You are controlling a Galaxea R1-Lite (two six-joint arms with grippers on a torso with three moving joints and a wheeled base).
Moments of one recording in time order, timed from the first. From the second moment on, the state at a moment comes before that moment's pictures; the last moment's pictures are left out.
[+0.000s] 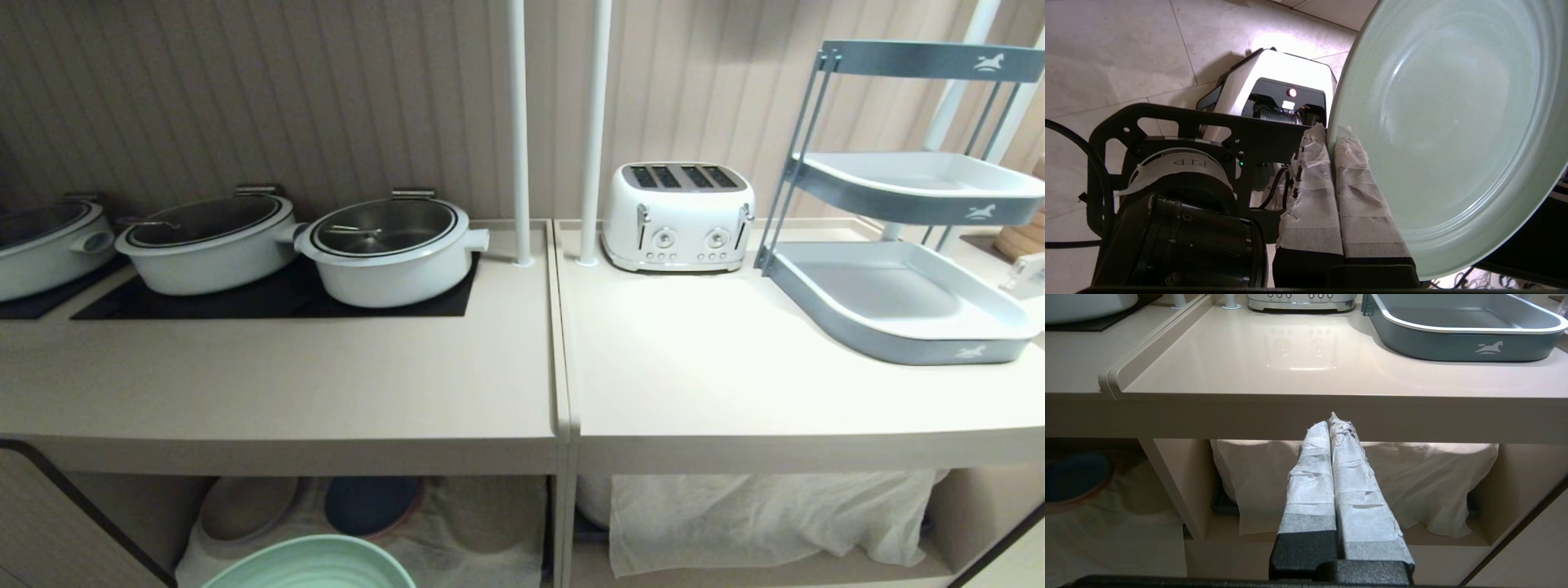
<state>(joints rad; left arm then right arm) -0.33 0.76 -0.60 0.83 -0.12 -0.64 0.00 0.00 0.00 0.00 0.00 -0.01</state>
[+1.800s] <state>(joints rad) -0.33 0.75 -0.59 0.83 -0.13 -0.64 0.00 0.00 0.00 0.00 0.00 -0.01</state>
